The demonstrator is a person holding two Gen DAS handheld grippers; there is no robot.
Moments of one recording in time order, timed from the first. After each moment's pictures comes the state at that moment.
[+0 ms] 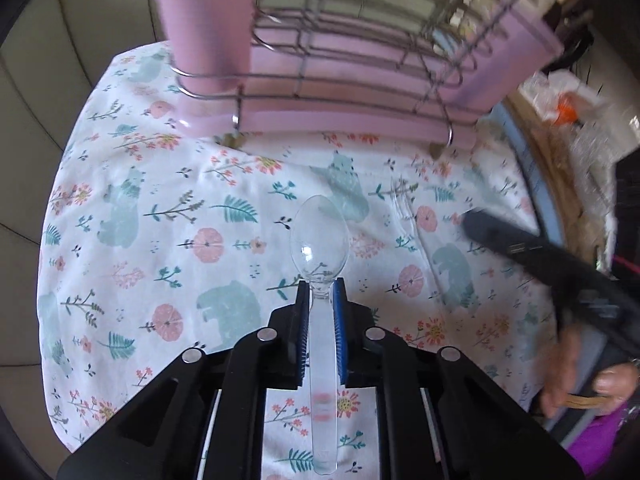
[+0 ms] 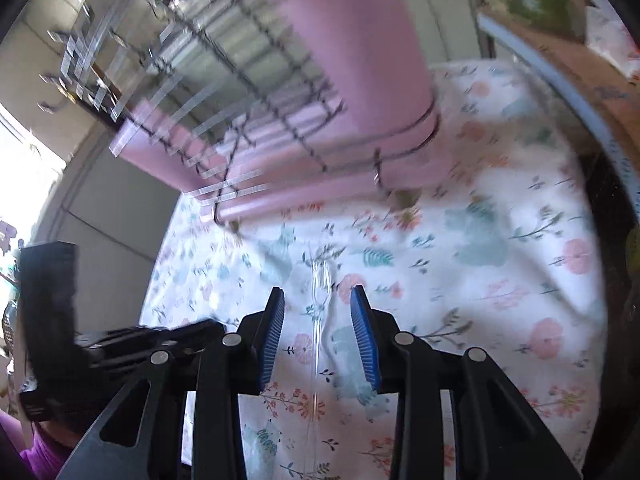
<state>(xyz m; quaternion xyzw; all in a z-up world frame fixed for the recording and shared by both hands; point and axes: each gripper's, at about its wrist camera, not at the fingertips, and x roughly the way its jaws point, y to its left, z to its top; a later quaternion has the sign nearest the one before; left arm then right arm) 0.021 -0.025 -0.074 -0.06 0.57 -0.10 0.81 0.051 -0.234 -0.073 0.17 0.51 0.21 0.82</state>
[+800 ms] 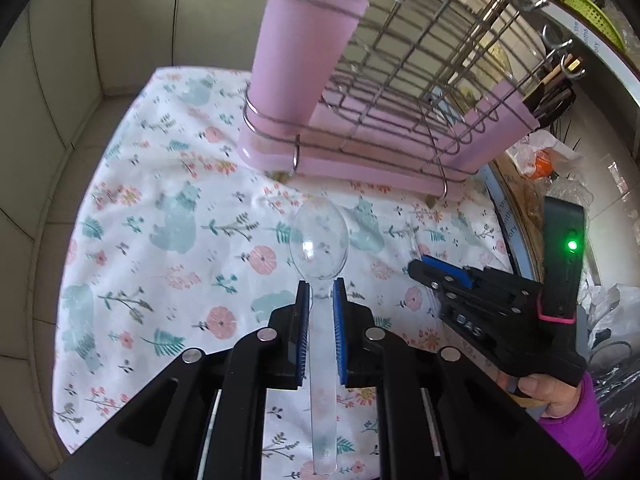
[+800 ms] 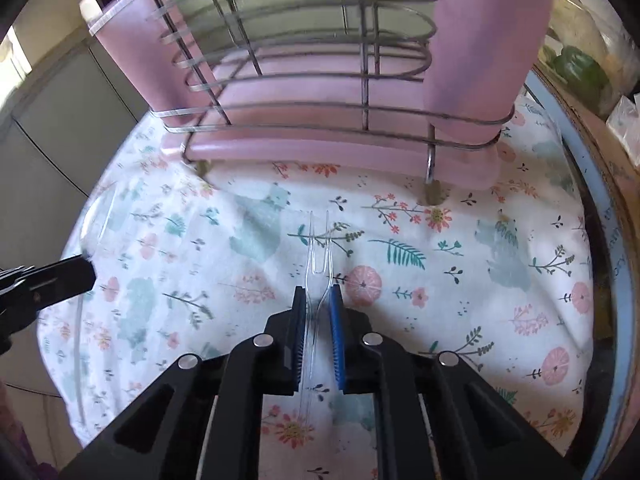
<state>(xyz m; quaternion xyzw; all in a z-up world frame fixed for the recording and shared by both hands) -0.004 0.027 -0.044 -0.11 0.50 -0.10 0.85 0.048 -0.164 -0.091 0.00 0.51 0.17 0.84</state>
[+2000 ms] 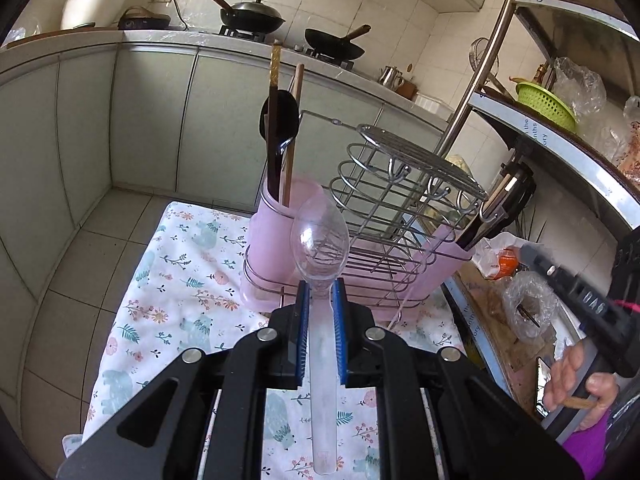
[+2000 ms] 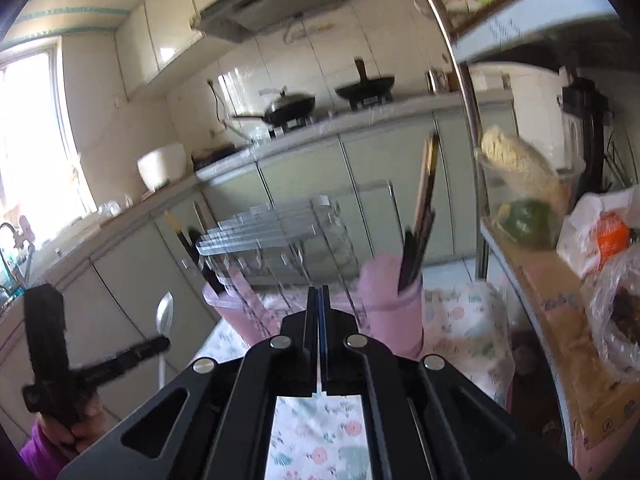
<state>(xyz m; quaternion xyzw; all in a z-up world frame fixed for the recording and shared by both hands) -0.025 0.042 0.043 -0.14 0.31 -0.09 0.93 0.003 -0.264 0.078 0.12 0.25 0.21 0.94</state>
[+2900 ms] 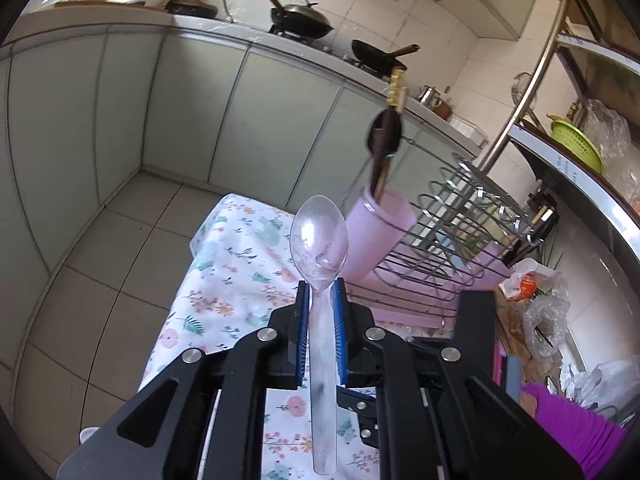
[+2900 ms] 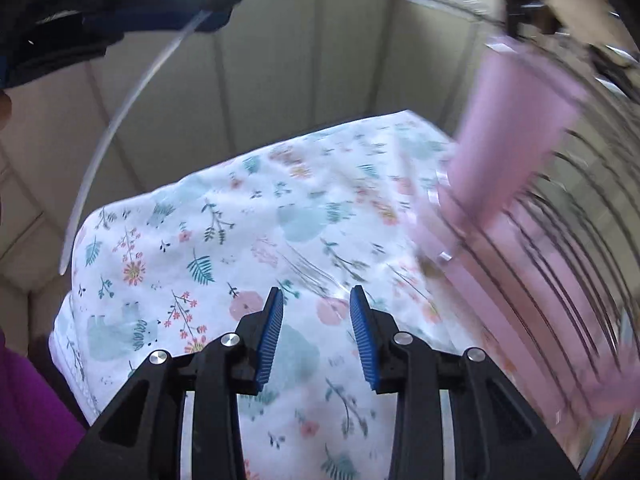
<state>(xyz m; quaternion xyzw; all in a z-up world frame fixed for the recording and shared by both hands) -0.042 0.120 0.023 -0.19 0.31 -0.05 0.93 0.026 -0.025 -0.065 -0.26 0.39 0.43 0.77</state>
